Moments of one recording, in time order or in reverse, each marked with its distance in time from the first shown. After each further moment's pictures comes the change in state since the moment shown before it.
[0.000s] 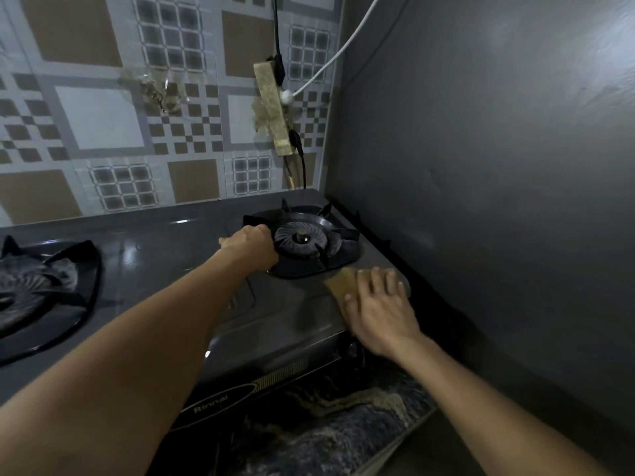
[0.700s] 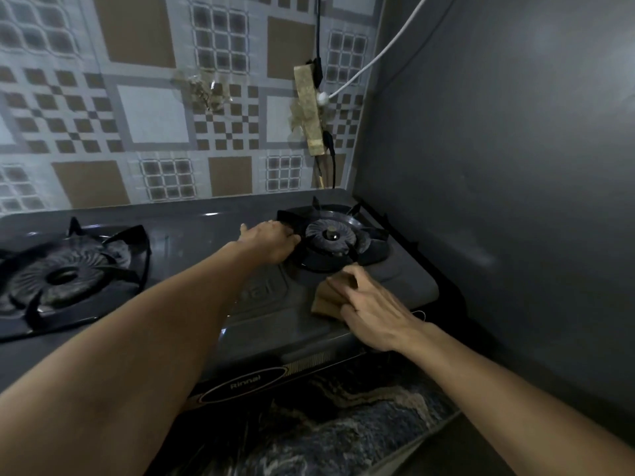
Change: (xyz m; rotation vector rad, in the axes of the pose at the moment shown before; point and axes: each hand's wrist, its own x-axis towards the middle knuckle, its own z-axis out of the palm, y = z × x) left_hand -0.007 -0.036 -0.007 -0.065 -0.015 0.111; right_hand 0.000 -0.036 -0.016 0.151 -0.071 -0.427
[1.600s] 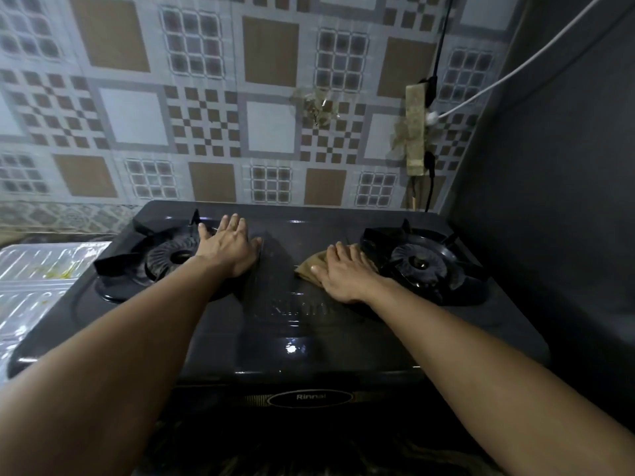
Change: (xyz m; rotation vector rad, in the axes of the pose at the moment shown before) left_hand -0.057 -0.168 -0.036 0.218 0.233 -0.399; right_hand 0.163 -0.106 0.018 -0.098 -0.234 -0.045
